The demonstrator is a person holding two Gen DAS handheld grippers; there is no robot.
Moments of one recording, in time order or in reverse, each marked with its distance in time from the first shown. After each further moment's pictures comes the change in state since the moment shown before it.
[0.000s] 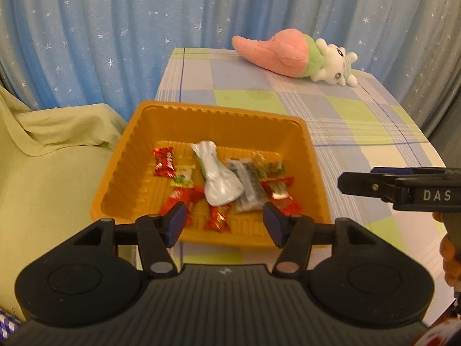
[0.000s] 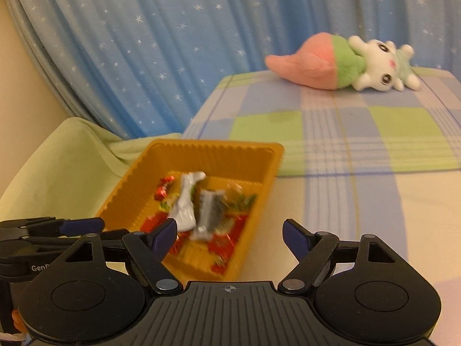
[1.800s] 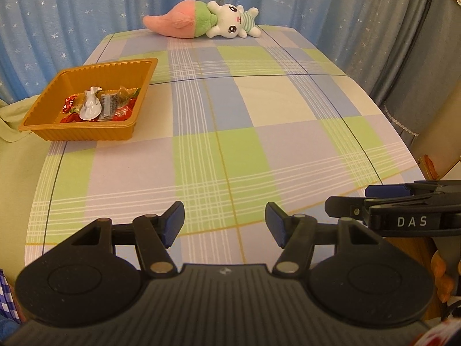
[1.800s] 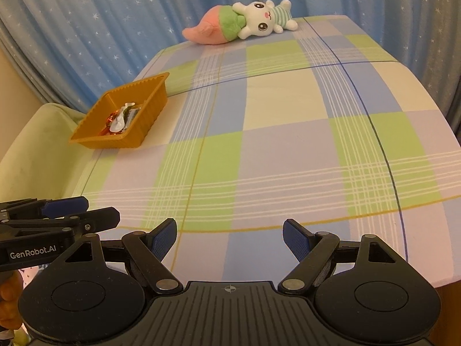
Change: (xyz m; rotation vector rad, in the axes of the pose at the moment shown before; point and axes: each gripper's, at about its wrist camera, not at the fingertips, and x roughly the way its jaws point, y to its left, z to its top) left arm -0.094 -0.231 -0.134 0.099 0.054 -0.055; right arm -0.214 -0.119 -0.160 0.112 0.083 -0.120
